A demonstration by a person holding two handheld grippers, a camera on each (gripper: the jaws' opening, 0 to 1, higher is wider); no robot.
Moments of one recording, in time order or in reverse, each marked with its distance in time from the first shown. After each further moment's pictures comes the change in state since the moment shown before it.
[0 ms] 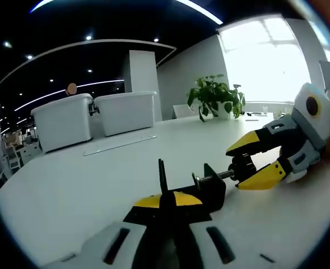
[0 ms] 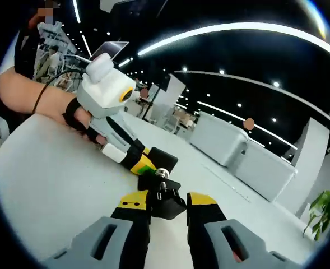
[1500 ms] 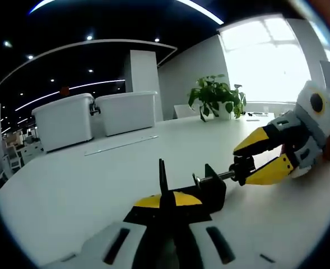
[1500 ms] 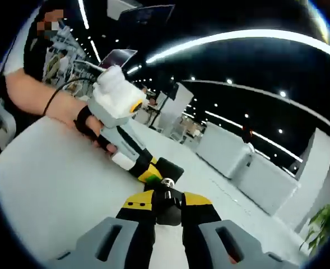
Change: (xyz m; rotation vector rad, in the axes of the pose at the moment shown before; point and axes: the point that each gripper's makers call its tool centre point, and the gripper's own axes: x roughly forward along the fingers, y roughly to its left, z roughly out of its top) left arm -0.004 -0.003 0.000 -0.001 0.000 0.006; right arm -0.005 0.014 0.017 -0.275 -0.060 0.041
